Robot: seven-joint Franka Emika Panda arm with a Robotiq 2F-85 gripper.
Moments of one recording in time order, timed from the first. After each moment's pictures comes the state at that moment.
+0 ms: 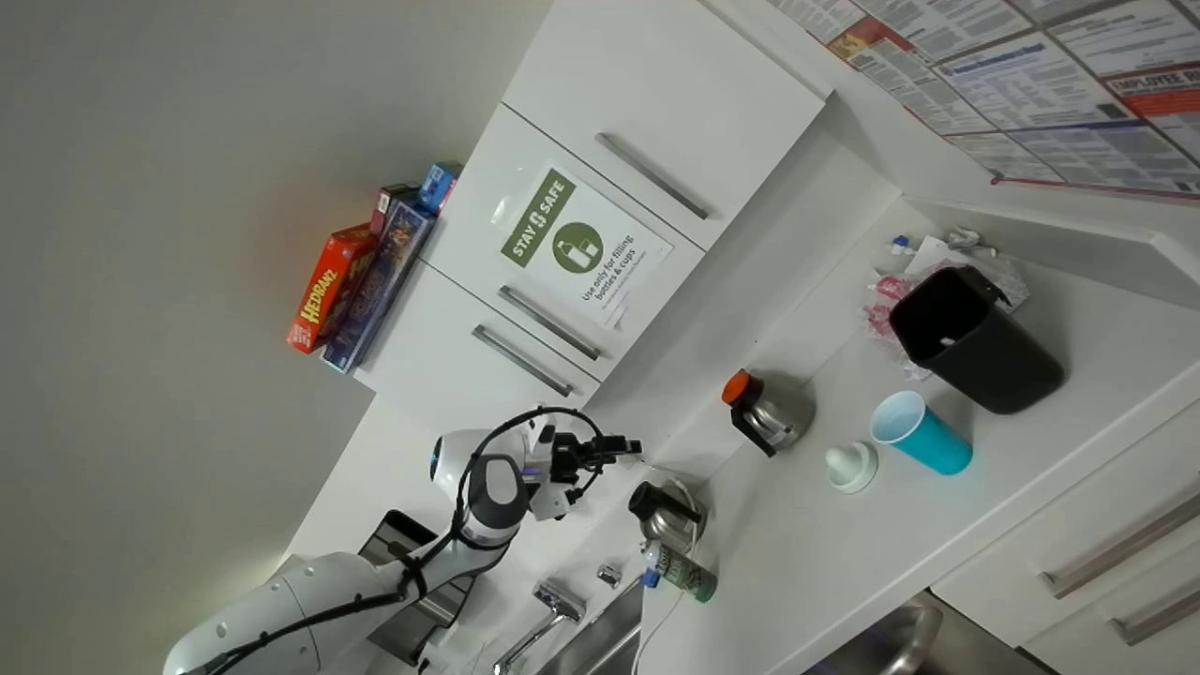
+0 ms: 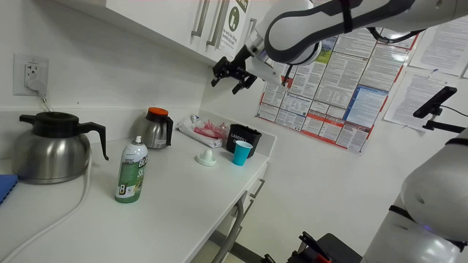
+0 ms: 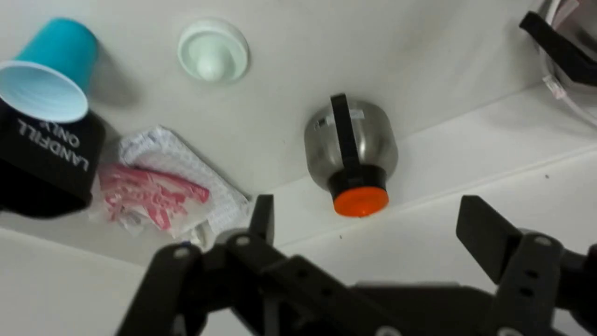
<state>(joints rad) 0.01 -0.31 0.19 -2.36 -0.10 2.69 0.36</state>
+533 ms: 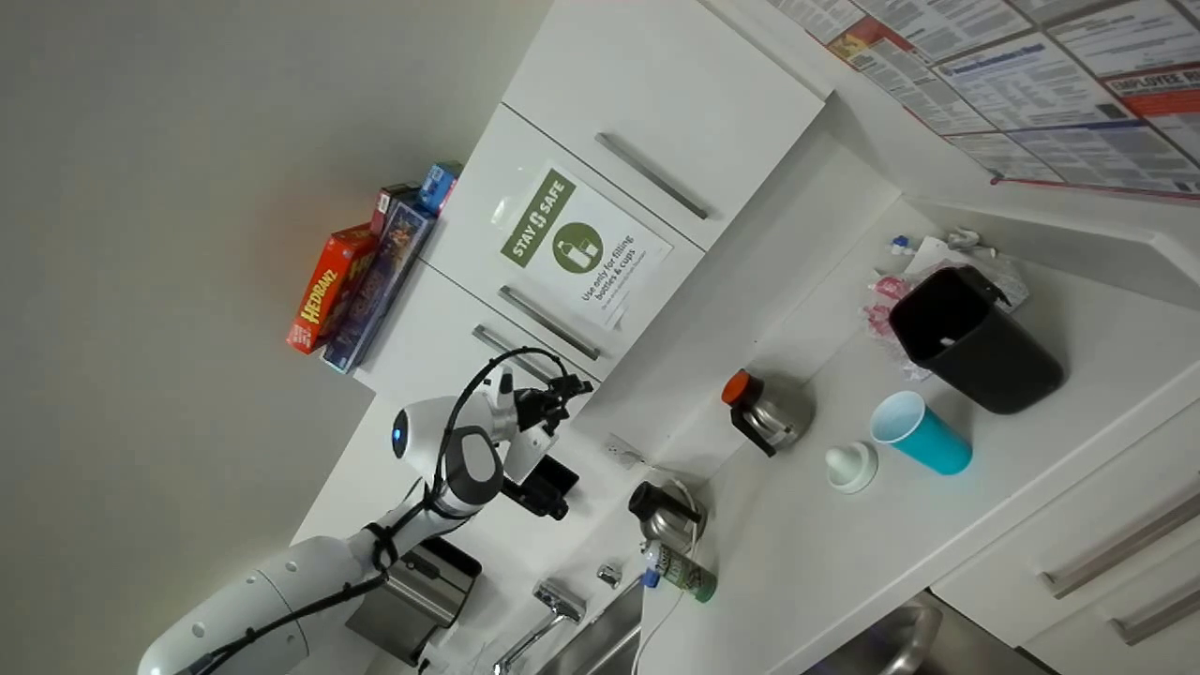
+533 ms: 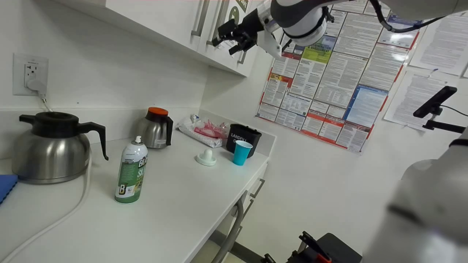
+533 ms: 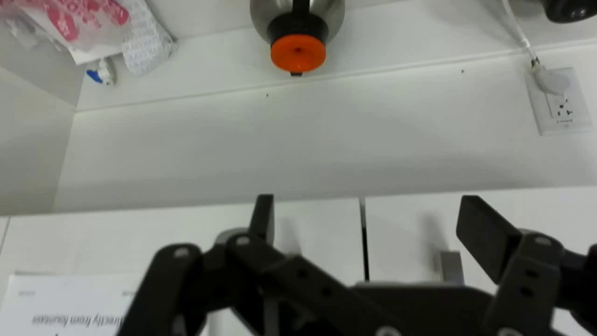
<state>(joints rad) 0.18 -0.31 0.01 -2.21 0.11 2.84 -0.14</state>
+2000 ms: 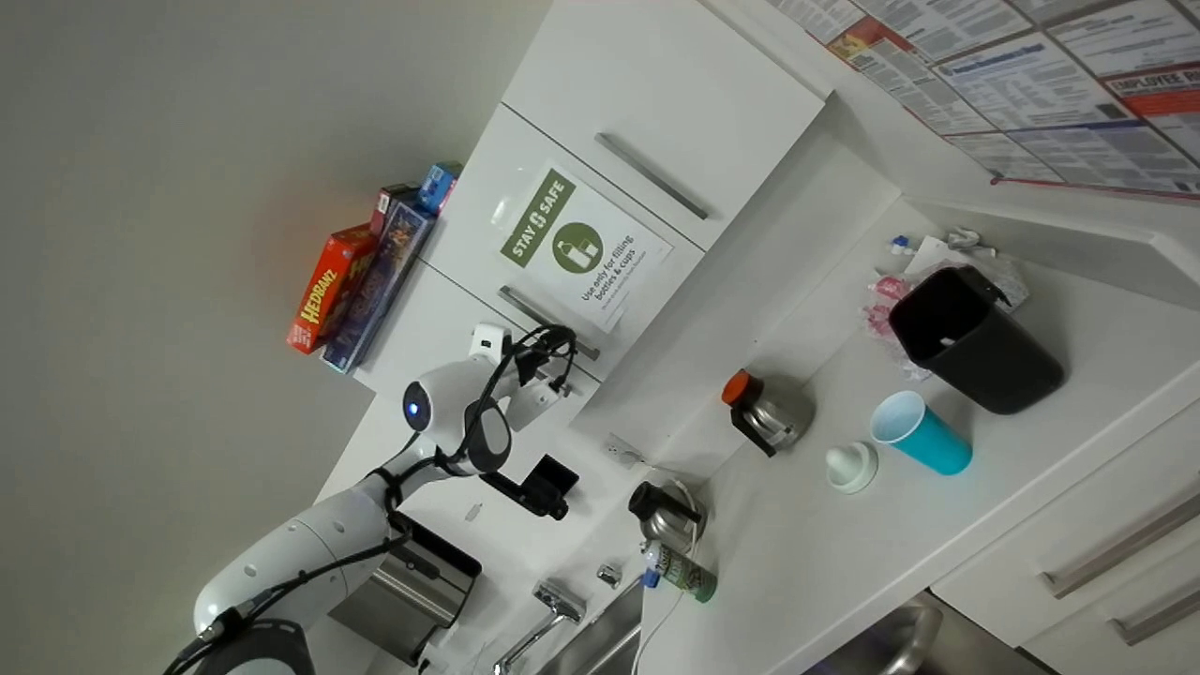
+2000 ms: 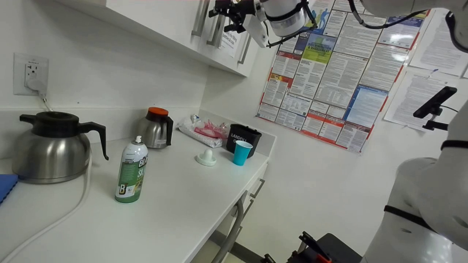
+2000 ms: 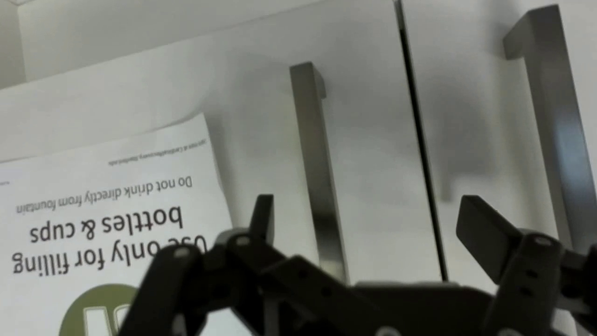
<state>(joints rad) 0.36 -0.13 -0.15 -1.98 0.47 3.05 -0.36</state>
